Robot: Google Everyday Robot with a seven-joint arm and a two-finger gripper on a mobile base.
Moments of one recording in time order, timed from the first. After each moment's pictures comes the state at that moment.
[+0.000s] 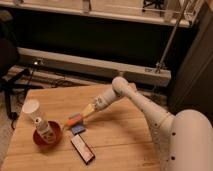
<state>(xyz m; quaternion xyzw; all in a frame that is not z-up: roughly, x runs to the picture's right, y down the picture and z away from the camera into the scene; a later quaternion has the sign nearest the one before) -0.114 0.136 0.806 0.21 -0.63 -0.60 0.45</state>
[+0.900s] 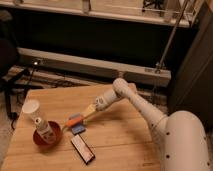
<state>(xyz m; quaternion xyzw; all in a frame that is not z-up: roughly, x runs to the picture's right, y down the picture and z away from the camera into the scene) -0.118 0.143 0.815 0.22 -0.65 -0.58 0.43</state>
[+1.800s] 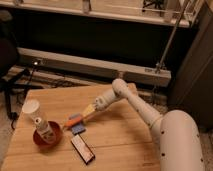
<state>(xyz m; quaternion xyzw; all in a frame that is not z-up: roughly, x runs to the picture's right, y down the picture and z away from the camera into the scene) -0.121 0.144 0.824 0.23 -0.67 -0.57 0.42</state>
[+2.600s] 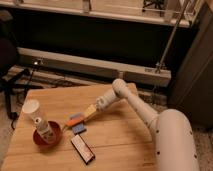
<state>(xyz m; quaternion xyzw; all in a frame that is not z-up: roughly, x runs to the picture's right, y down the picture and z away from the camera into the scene) -0.114 0.150 0.839 0.21 -0.68 -0.56 0.42</state>
